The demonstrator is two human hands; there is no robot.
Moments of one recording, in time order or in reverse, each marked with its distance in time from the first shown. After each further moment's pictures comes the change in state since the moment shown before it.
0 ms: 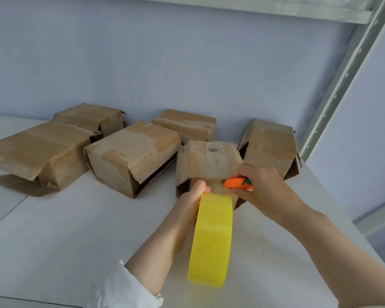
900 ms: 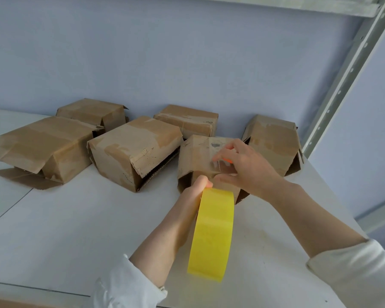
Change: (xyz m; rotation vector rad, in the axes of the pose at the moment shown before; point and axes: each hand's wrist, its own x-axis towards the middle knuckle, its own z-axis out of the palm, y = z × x) left_hand -0.008 0.010 0.009 -0.213 0.159 -0.228; right_hand 0.037 0.007 0.016 -0.217 -0.086 -0.021
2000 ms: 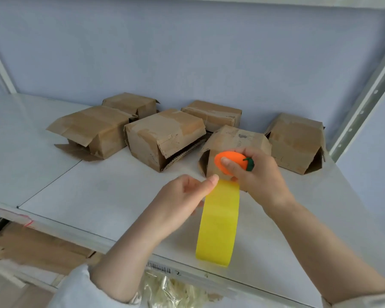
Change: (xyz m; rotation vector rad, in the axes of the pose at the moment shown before) left_hand -0.102 -0.077 0.036 -0.641 0.292 0.199; right_hand -0.053 -0.062 -0.016 0.971 0.170 0.221
